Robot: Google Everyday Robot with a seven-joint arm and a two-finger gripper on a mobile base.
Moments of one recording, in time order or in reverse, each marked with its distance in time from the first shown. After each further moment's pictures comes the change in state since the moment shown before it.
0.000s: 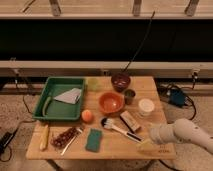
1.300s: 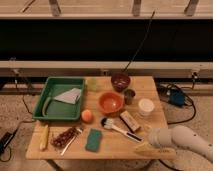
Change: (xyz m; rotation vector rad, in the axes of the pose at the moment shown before) arm 0.003 0.008 0.016 0.068 -0.058 0.022
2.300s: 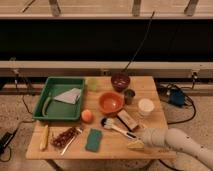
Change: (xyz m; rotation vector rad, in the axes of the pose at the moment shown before) arm -0.025 0.000 0.037 0.003 -0.117 0.042
